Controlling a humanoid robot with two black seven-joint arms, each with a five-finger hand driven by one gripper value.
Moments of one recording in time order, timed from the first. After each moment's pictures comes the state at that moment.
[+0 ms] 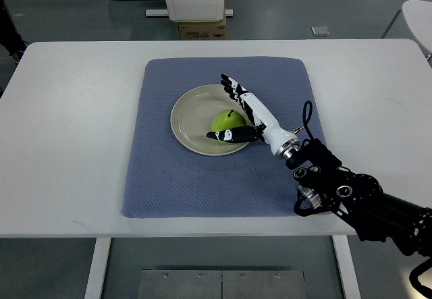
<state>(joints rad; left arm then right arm) -0.02 0.00 -0.11 -0.19 -0.10 0.11 -0.12 0.83 -0.03 0.19 0.73 -0.60 -0.23 0.61</state>
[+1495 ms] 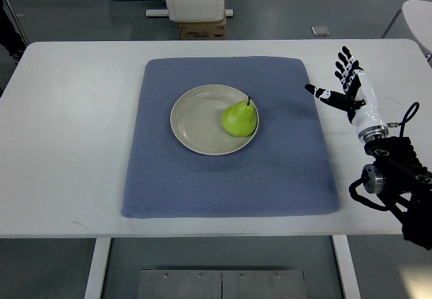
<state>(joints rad) -0.02 0.00 -0.11 -0.19 -0.10 0.11 -0.12 0.67 -0.22 0.60 0.76 -0.45 -0.21 0.61</state>
